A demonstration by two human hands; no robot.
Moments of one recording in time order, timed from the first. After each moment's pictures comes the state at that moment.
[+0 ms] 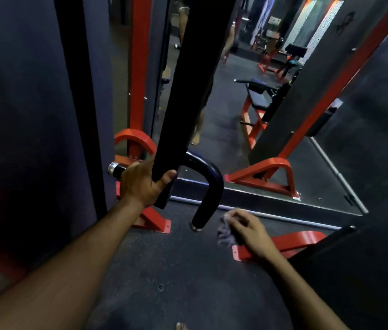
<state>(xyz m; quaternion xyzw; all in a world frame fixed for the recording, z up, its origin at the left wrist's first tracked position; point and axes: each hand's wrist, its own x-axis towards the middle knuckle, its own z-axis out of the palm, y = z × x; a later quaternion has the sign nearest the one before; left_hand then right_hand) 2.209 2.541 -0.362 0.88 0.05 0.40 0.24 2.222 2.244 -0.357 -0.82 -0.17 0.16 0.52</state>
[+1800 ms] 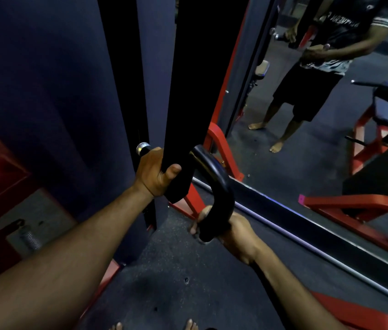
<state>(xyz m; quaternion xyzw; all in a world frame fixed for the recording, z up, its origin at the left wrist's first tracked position) 2.230 2.535 -0.381 0.86 0.12 0.42 0.27 2.306 2.302 -0.368 -0.60 -0.26 0.51 0.56</state>
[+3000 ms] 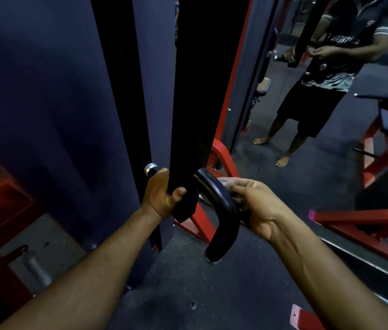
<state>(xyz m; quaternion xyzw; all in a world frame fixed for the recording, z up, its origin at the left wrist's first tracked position) 2.248 2.530 -0.382 0.85 0.12 0.45 0.26 2.355 2.340 -0.278 -0.63 -0.16 0.46 0.60</state>
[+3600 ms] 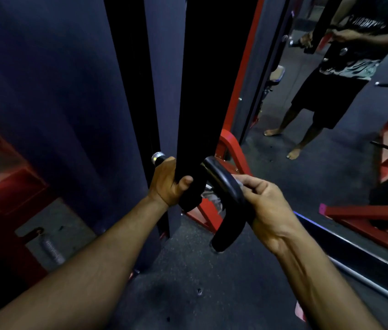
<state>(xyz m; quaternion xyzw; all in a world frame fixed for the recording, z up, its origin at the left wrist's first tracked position) 2.242 2.529 -0.378 0.85 0.12 0.44 0.27 2.331 2.324 -0.290 -0.55 -0.17 0.44 0.69</state>
